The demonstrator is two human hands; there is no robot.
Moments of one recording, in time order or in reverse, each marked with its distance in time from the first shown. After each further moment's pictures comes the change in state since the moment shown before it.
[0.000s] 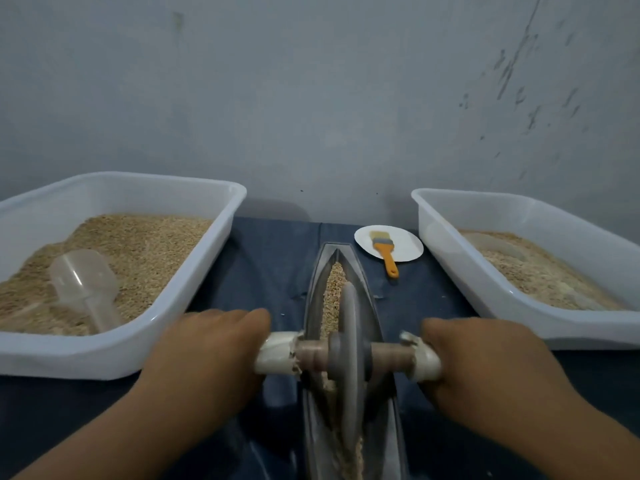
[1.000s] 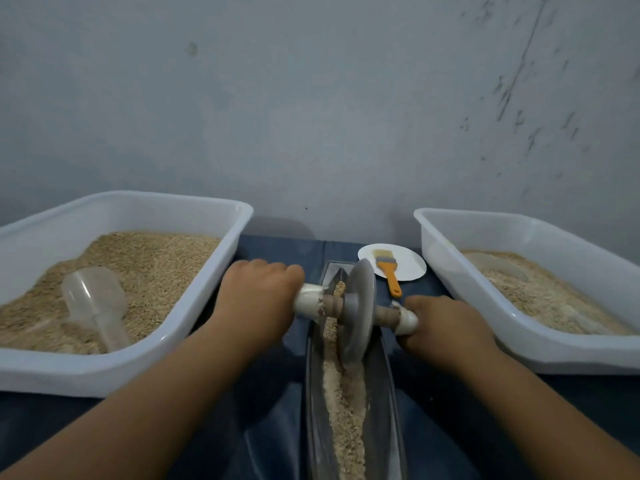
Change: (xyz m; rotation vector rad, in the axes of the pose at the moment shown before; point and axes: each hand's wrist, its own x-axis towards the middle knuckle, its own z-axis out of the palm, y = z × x) left_hand 0.085 -0.006 0.018 0.161 0.007 -0.066; right_hand 0.078 0.013 0.028 0.241 -0.044 0.175
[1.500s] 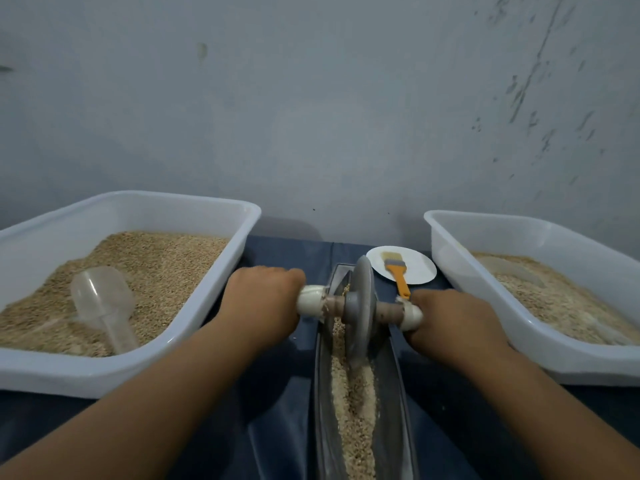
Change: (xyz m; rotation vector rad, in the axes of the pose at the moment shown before) left_hand 0.004 -0.008 0.012 -0.073 -0.097 -0.087; right_hand 0.016 -0.004 0.000 -0.073 0.096 -0.017
